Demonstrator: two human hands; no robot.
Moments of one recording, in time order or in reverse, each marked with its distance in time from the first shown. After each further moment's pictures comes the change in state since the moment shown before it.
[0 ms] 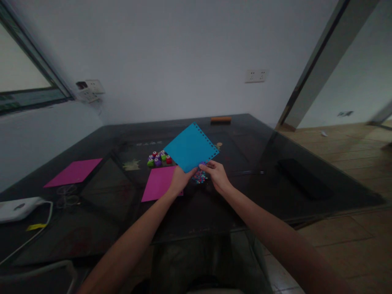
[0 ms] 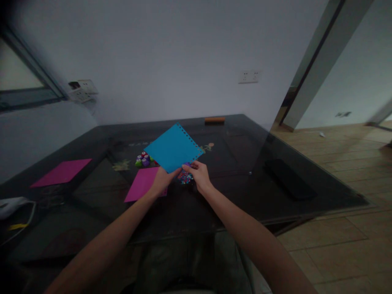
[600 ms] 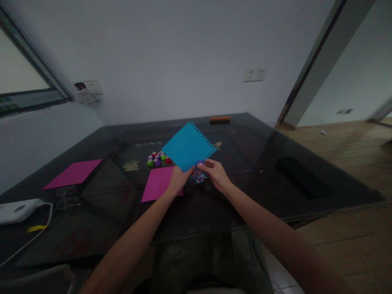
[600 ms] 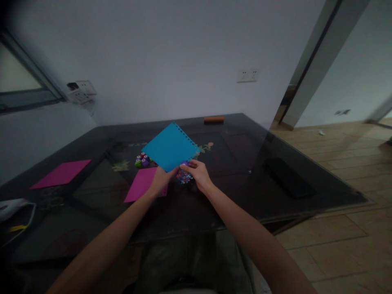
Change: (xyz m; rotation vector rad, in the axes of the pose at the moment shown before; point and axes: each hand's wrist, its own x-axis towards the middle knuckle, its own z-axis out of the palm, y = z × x) left_hand 0.002 0.001 -0.003 -0.022 0.012 0.001; right_hand 0.004 0.002 -0.002 -0.010 -0.084 0.022
